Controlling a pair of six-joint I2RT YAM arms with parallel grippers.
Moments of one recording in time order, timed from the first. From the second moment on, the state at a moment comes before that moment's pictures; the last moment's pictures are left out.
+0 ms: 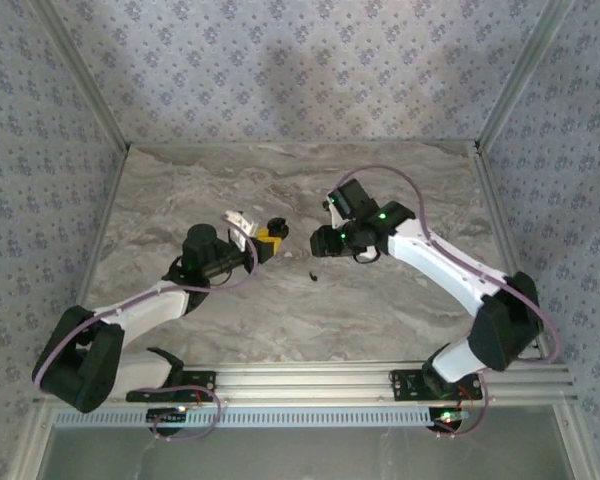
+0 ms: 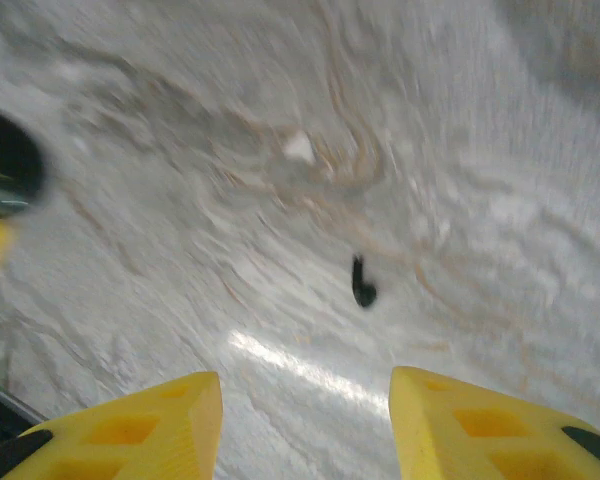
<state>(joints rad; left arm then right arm) -0.49 1.23 0.47 0.52 0.49 -0.13 0.67 1.52 1.27 -0.82 -0.18 0.48</state>
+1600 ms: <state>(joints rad) -0.41 1.04 0.41 0.34 0.40 -0.15 0.75 2.16 1.64 -1.10 -0.36 0.31</state>
